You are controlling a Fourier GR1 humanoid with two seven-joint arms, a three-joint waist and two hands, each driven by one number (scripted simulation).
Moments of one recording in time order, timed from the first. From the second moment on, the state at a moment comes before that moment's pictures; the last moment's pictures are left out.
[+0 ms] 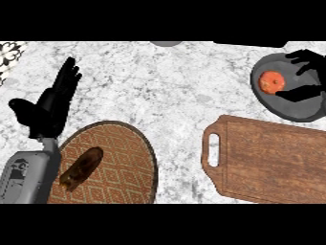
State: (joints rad) left arm -0.32 0.16 0.05 -1.45 0.00 0.05 0.08; right arm -0.86 -0.47 -0.51 -0.36 0.86 -0.06 -0.44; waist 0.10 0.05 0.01
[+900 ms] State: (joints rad) left arm -0.28 0.17 0.08 -1.46 0.00 0.05 0.07; right arm -0.84 -0.60 -0.73 -0.19 0.62 0.21 -0.72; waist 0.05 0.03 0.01
